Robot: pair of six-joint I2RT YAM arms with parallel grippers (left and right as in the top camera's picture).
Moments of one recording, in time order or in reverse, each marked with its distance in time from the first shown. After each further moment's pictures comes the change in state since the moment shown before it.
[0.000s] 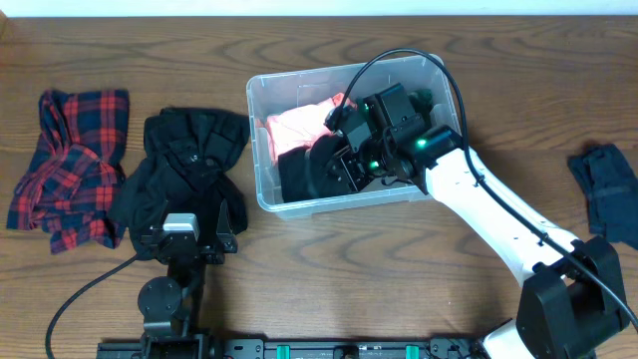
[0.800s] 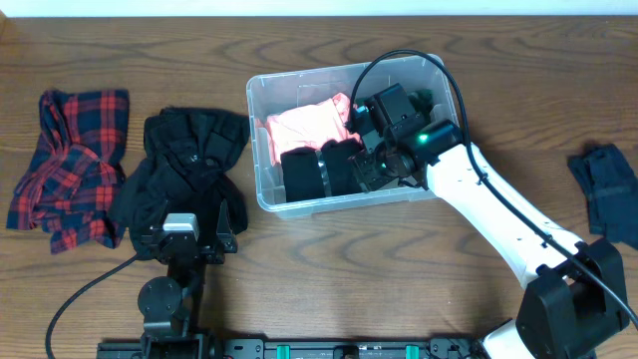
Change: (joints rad) left arm 0.000 0.000 0.000 0.000 0.000 0.000; right arm 0.000 0.003 0.051 -0.198 0.421 0.012
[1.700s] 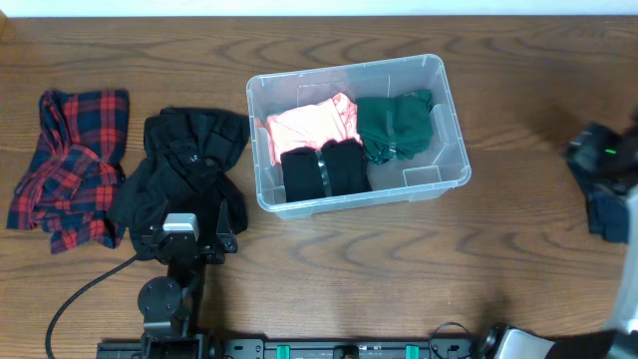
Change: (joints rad) left arm 0.000 0.000 0.000 0.000 0.000 0.000; right arm -1.033 -0.259 0.032 -0.225 0.135 0.366
